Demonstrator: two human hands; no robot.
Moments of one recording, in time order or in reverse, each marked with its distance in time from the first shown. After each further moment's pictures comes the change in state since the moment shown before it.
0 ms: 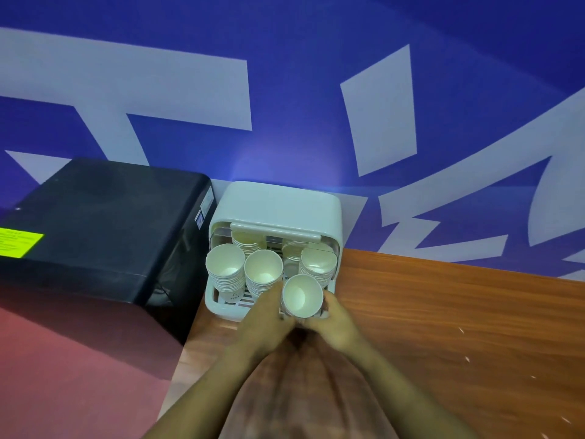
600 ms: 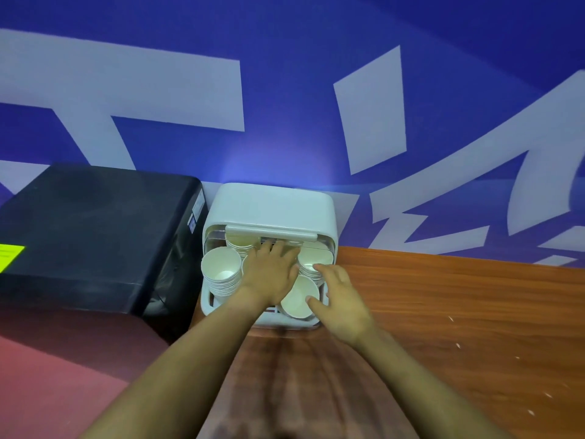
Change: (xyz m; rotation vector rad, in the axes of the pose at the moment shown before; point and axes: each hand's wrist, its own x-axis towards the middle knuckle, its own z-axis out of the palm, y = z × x) left_hand 0.070 0.018 -0.027 0.922 0.045 0.259; right_hand -0.018 -0.046 -0.015 -0.625 0.117 -0.233
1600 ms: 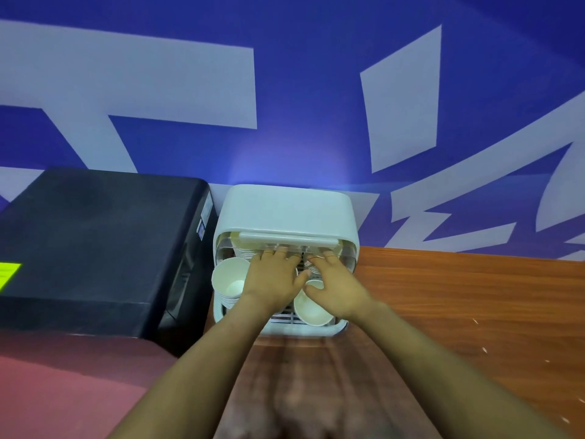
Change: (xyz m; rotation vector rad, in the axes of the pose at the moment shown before) left_hand 0.009 -0.029 0.007 -0.031 -0.043 -0.010; right_hand 0.064 -0.023 0.014 -0.090 -0.118 -0.058
